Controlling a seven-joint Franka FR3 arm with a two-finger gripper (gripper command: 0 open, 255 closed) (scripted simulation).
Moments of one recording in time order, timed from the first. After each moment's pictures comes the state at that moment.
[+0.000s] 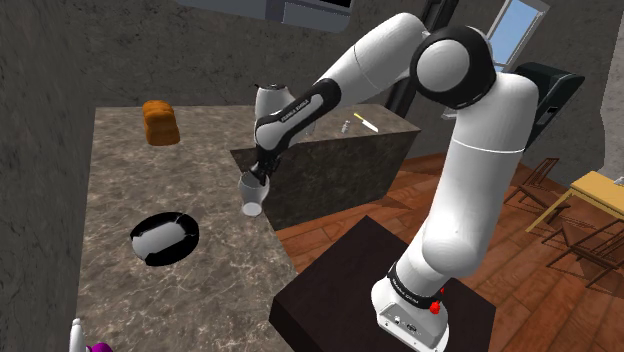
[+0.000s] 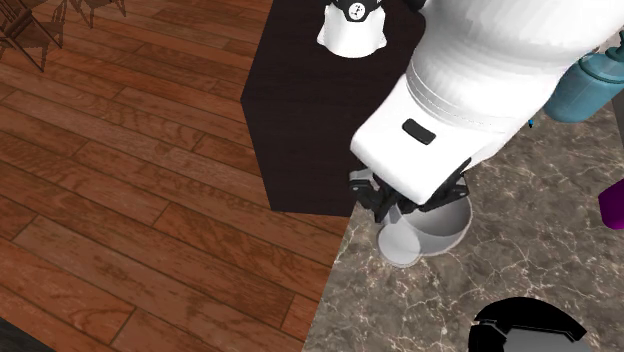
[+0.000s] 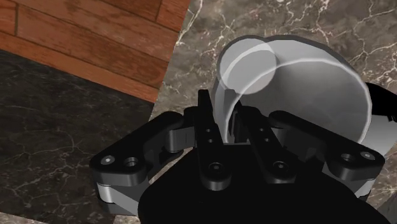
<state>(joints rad) 0.09 0.27 0.00 -2.20 -0.08 2.47 0.09</state>
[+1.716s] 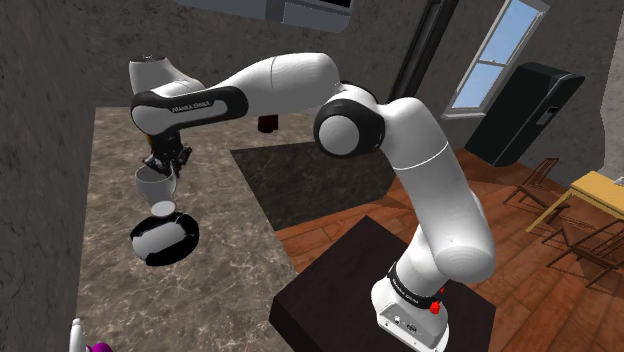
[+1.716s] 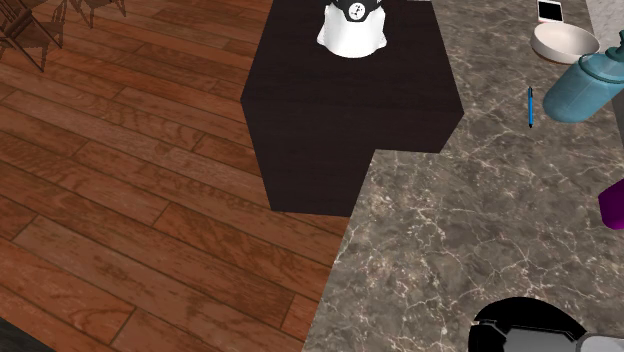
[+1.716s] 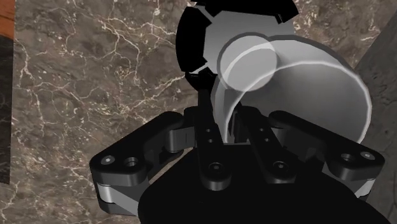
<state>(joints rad) 0.36 0.85 0.06 -1.14 -0.11 1.98 0.38</state>
